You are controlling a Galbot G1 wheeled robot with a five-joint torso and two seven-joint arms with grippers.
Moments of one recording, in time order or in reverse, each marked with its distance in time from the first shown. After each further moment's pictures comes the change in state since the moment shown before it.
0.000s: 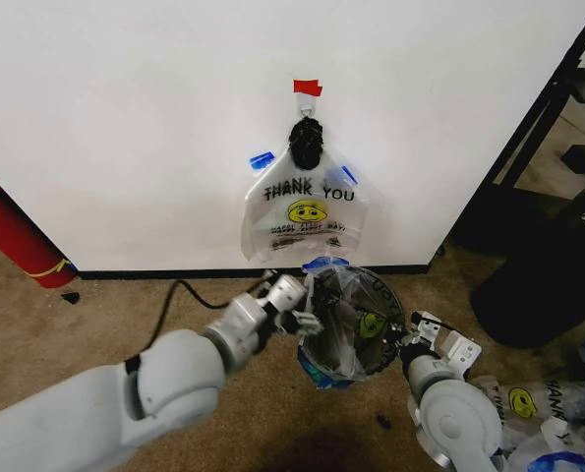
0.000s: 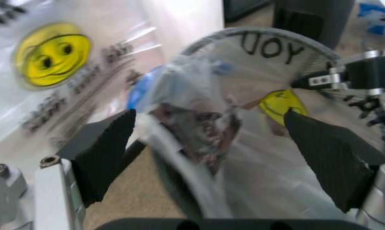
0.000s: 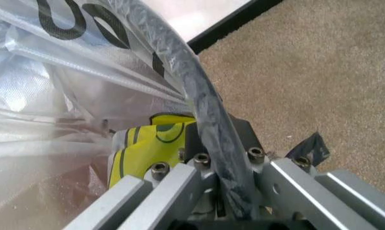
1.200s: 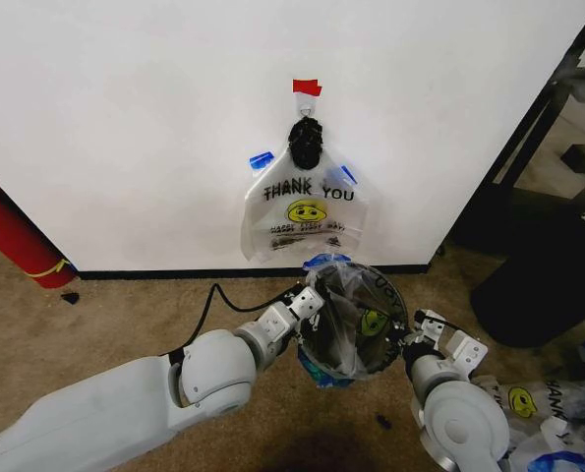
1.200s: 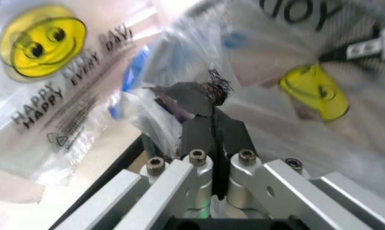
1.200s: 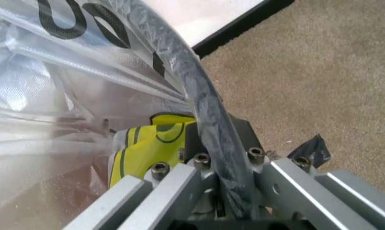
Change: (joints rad) left arm -0.042 -0.045 0.062 0.072 0.020 -0.001 -0.051; right arm -0.004 -0.006 0.010 0.023 0.005 -0.003 0.007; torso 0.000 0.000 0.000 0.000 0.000
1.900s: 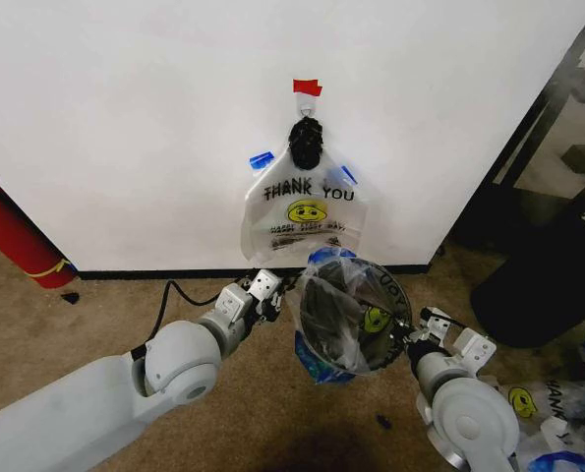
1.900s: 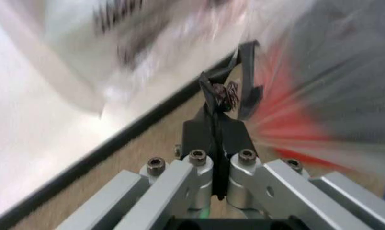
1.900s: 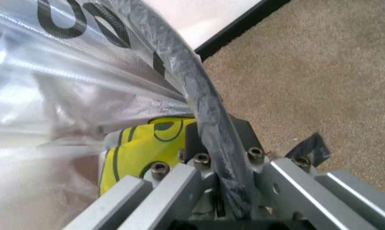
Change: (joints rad) left arm 0.158 0.074 -0.187 0.107 -0.076 -0.013 -0.033; right arm -0.001 -0.015 0.050 0.028 0.110 0.002 0.016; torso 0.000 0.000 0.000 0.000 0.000
